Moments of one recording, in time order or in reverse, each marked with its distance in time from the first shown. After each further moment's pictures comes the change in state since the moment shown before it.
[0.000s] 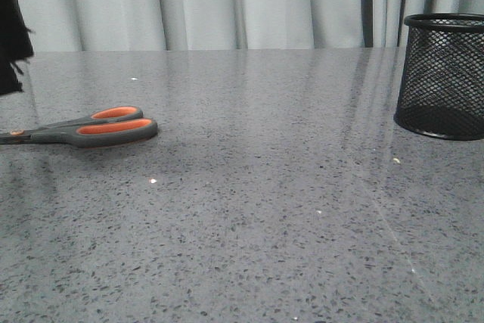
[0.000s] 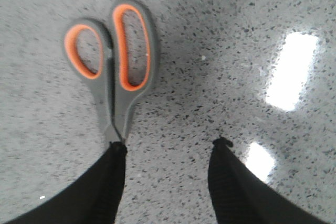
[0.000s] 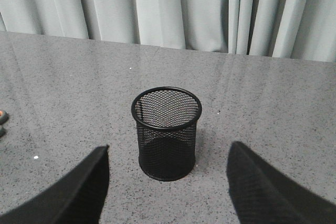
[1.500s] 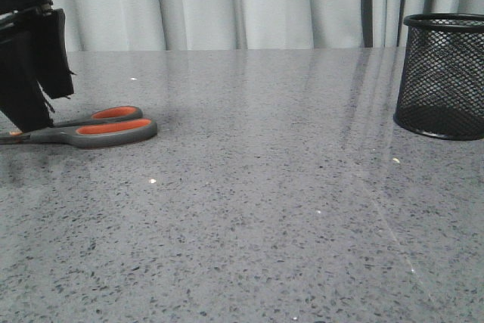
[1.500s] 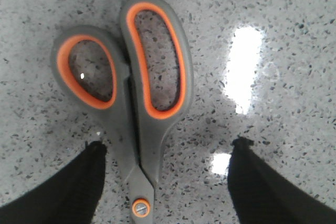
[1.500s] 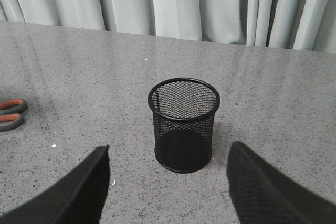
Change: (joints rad) left arm 0.171 0.269 -0.152 -0.185 0.068 0.328; right arm 0.041 0.000 0.013 0.019 0.007 0.000
